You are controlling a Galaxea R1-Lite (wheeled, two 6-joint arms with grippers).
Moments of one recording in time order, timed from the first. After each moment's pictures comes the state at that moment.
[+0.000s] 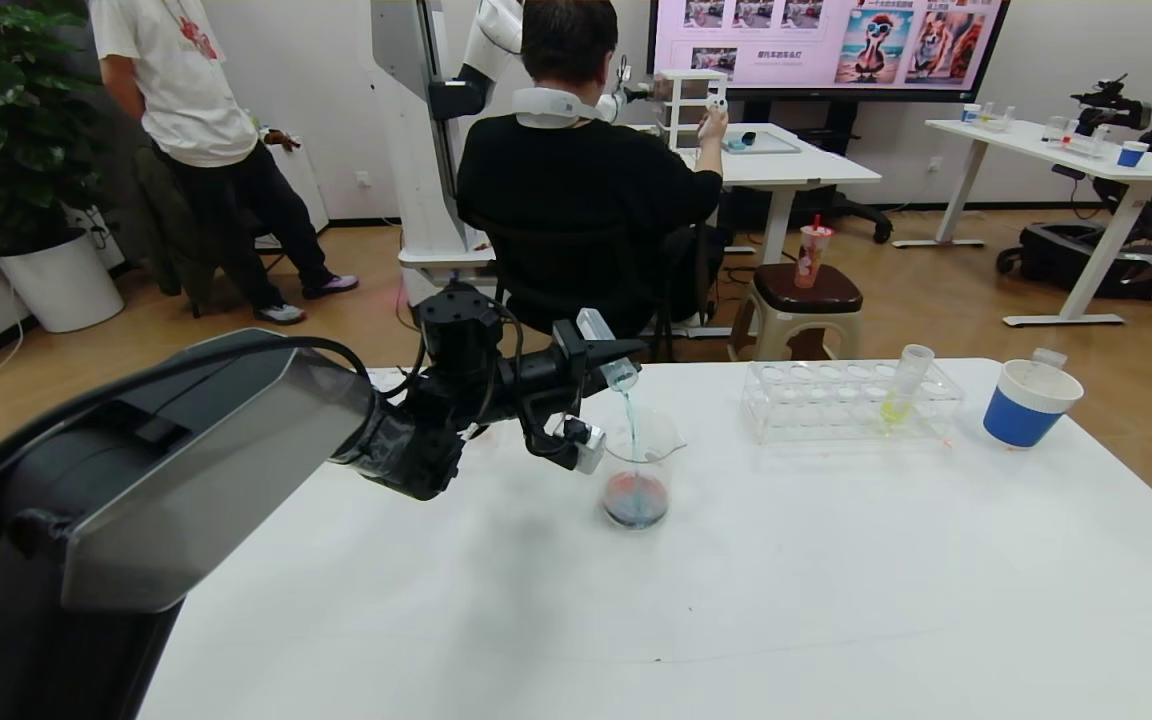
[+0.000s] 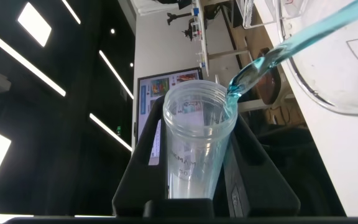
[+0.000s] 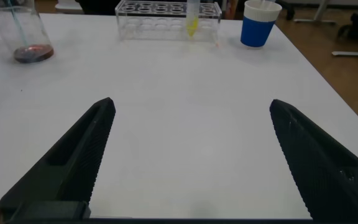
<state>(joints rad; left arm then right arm) -0.42 2.40 -1.44 -1.03 -0.73 1.81 0.00 0.00 0.00 0.01 0.00 0.00</state>
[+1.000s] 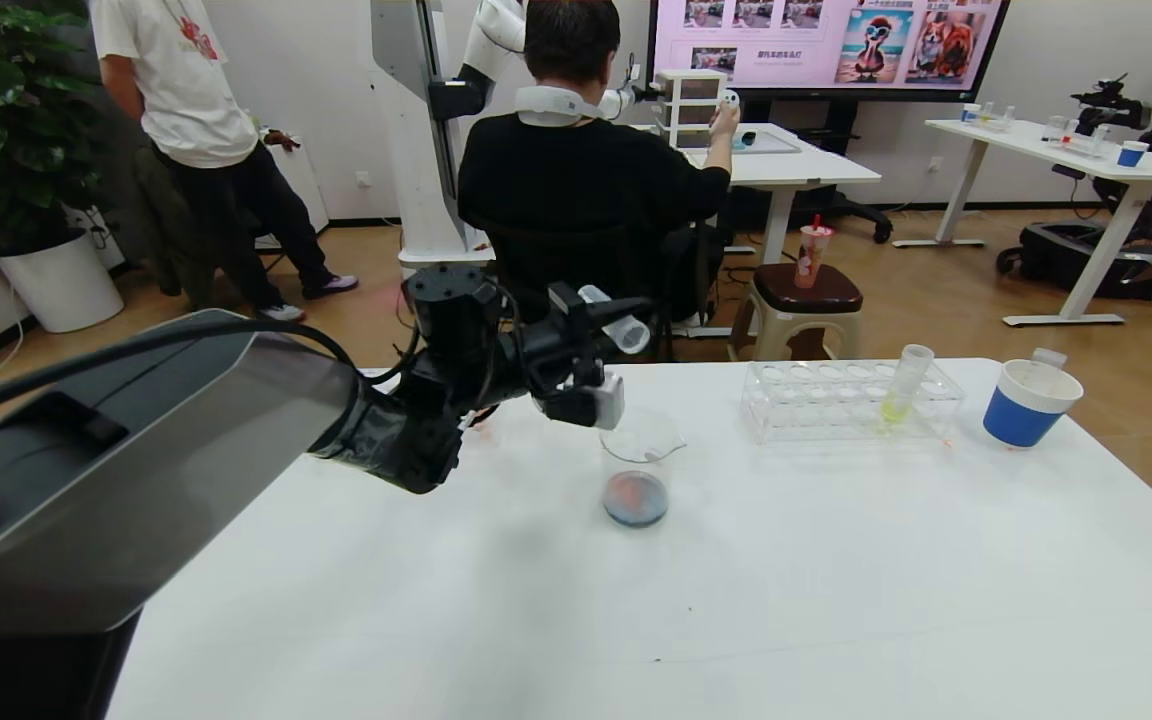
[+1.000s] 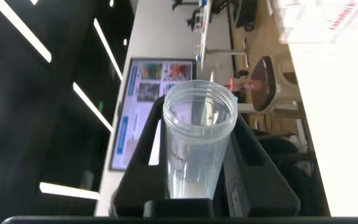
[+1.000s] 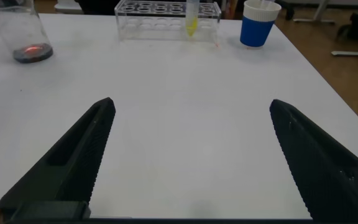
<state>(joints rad) -0.45 2.32 -1.41 -1.08 -0.62 1.51 0.00 0.00 0.00 0.01 0.00 0.00</state>
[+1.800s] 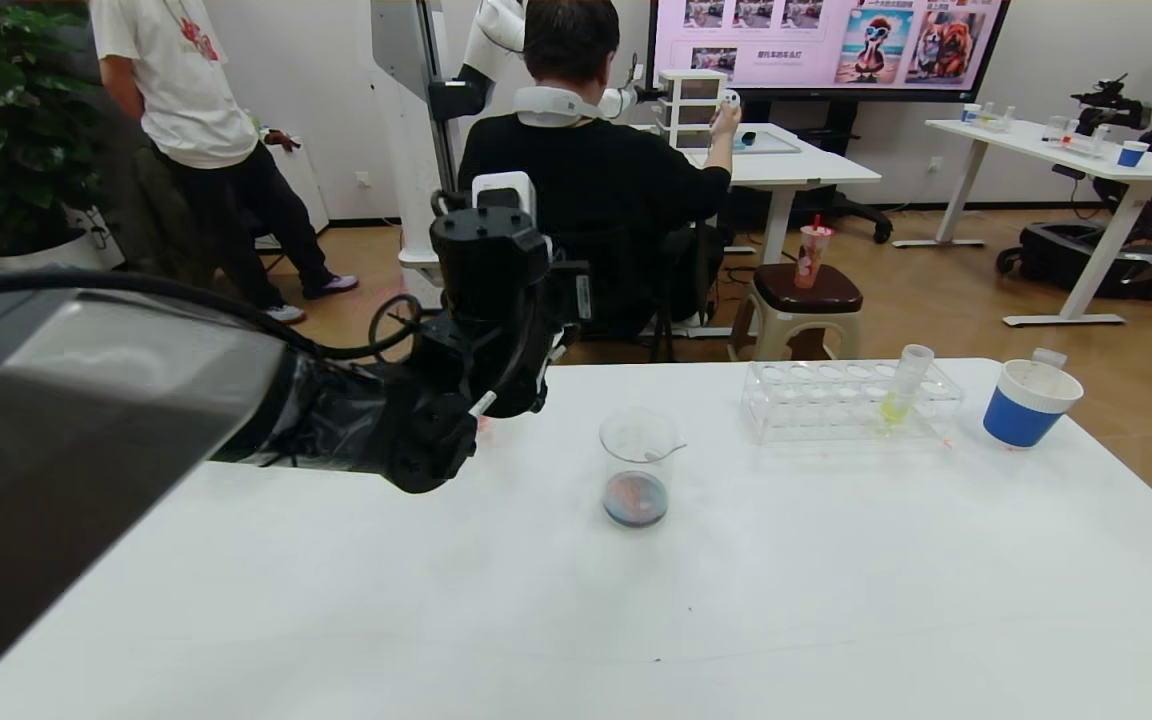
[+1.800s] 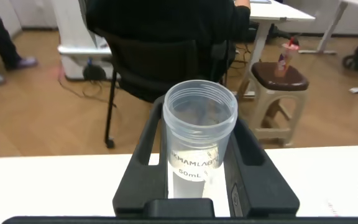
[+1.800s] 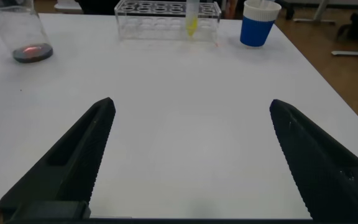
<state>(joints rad) -0.61 2.12 -1.38 -0.84 0.55 -0.06 0.00 0.00 0.00 0.01 0.00 0.00</state>
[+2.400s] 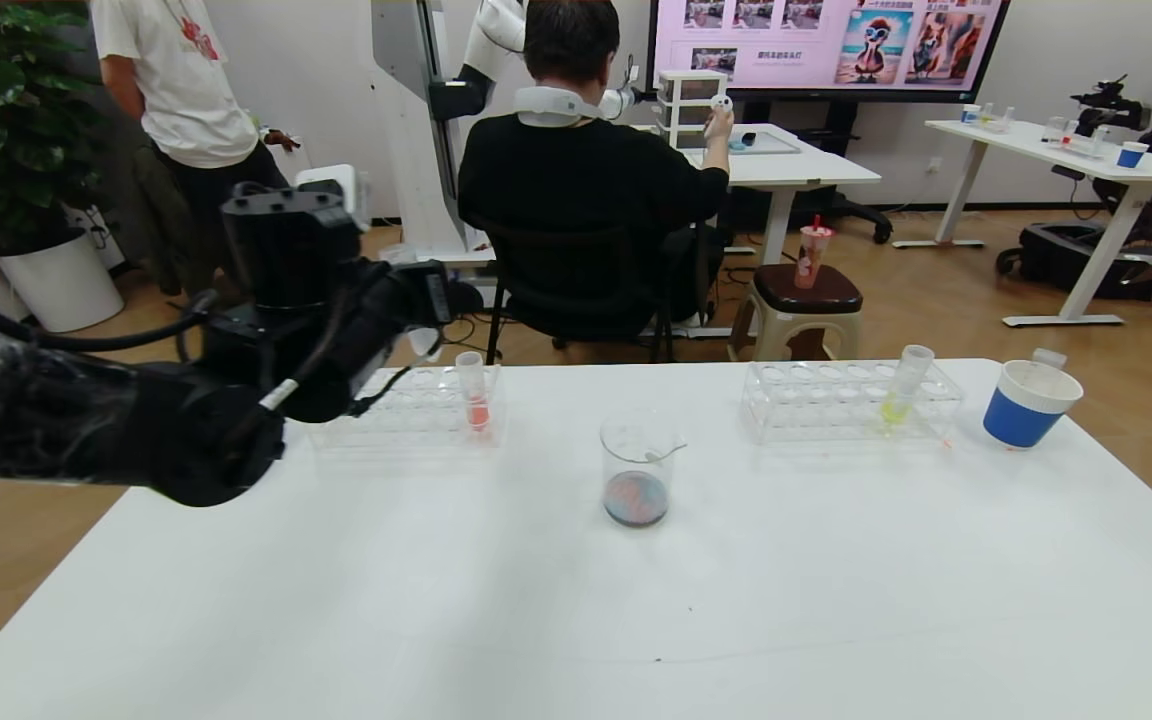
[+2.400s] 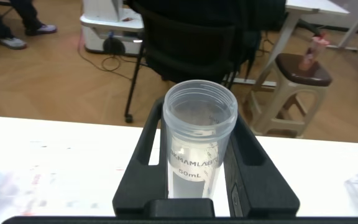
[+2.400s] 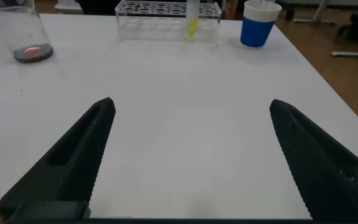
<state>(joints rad) -0.40 1.87 -1.08 -0.77 0.41 -0.15 0.00 0.00 0.00 0.01 0.00 0.00</state>
